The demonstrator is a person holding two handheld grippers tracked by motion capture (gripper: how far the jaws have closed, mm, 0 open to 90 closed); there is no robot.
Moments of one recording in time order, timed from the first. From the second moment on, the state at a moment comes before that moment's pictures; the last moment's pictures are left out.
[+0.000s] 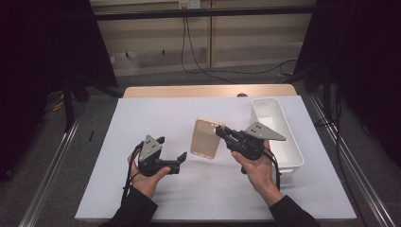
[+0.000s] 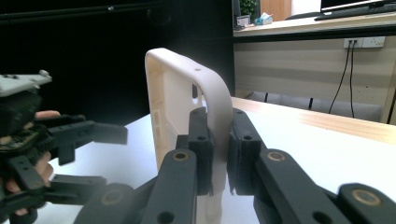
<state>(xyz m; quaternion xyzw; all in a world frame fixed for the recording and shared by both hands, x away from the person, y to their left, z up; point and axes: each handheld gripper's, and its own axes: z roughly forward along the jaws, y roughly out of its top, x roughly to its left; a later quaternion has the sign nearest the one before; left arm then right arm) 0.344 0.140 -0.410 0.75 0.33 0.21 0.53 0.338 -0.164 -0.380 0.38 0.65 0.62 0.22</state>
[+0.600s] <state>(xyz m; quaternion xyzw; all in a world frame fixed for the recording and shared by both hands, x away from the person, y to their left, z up) 0.334 0.158 -0.414 0.73 0.33 0.23 0.56 0.330 -0.201 -0.373 0.39 0.64 0.62 0.24</state>
